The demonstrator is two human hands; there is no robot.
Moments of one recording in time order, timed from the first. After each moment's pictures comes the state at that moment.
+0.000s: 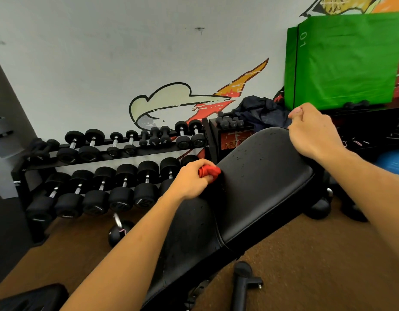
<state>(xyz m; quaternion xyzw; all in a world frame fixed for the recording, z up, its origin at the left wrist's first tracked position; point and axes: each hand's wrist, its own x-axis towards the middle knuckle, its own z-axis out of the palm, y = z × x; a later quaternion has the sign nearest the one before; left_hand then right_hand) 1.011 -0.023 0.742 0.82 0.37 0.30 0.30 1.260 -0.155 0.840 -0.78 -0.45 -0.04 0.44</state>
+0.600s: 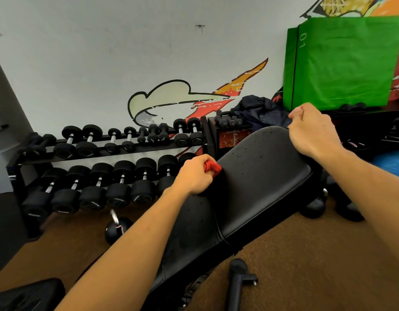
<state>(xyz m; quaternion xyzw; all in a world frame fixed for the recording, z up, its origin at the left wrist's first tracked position) 1.019 -0.035 0.752 0.83 0.40 0.28 0.26 1.255 -0.158 0.843 -0.79 -0.43 -0.04 0.44</state>
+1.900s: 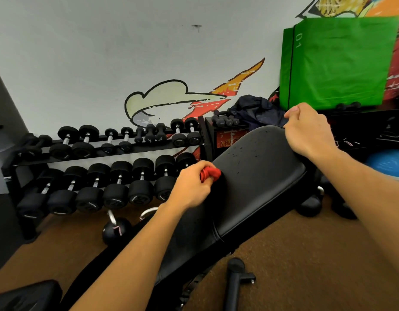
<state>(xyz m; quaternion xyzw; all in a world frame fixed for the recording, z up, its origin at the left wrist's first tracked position) 1.012 -0.058 0.732 0.82 0.37 0.35 0.26 1.256 -0.159 0.841 -0.78 -0.42 -0.03 0.46</state>
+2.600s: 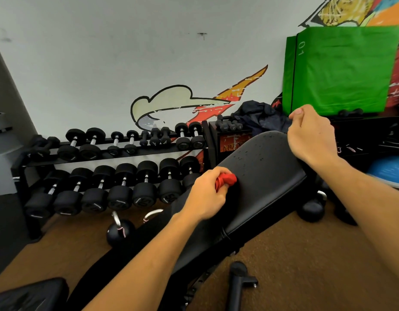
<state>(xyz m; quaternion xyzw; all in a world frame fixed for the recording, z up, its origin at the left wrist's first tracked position) 1.017 -0.084 0.726 0.84 0.32 0.36 0.25 1.247 -0.165 0.840 -0.76 -0.44 -0.13 0.46</state>
